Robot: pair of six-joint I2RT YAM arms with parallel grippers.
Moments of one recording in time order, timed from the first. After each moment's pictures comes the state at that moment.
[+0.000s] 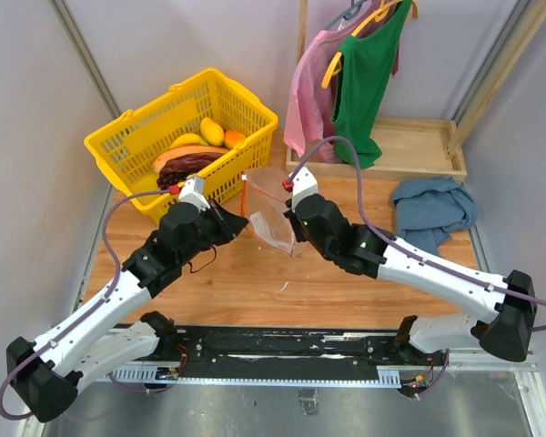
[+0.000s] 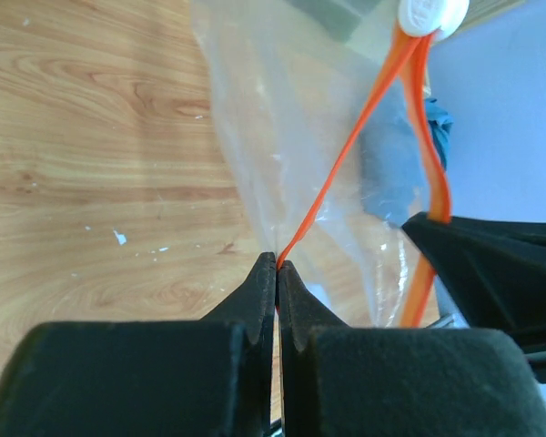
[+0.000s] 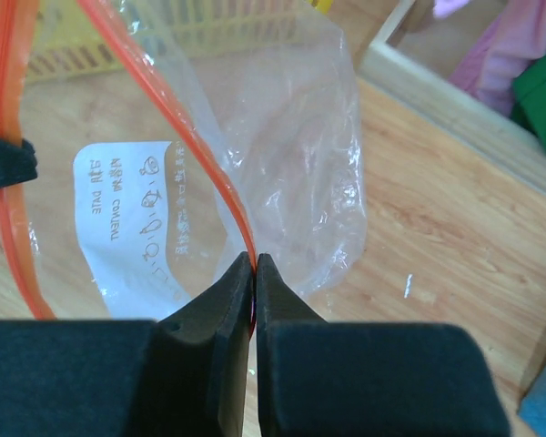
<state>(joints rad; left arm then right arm) -0.65 0.84 0.68 -0.15 -0.10 -0.86 1.05 1.27 1.10 -0.34 0.51 0.16</state>
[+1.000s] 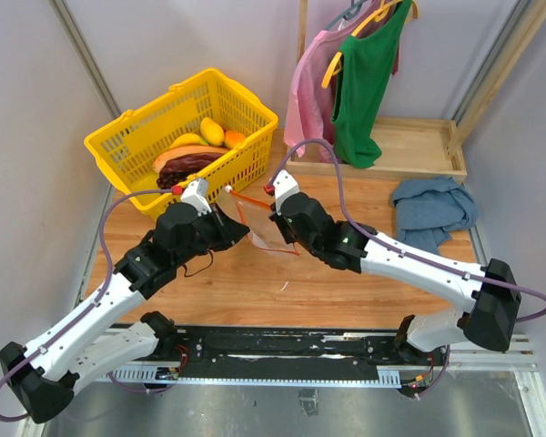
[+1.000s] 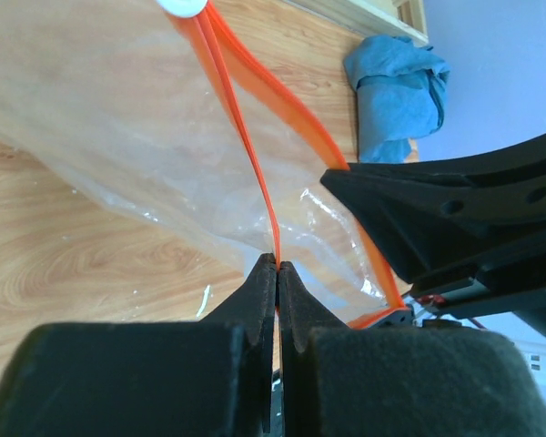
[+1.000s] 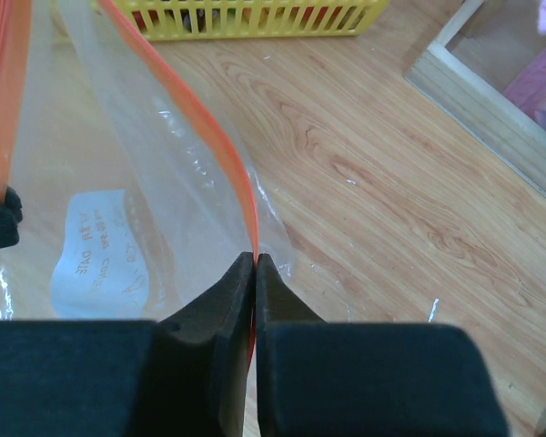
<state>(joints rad) -0.68 0.81 0.76 -0.31 -0.04 -0.83 1.05 1.37 1.14 -0.30 0.42 0.10</state>
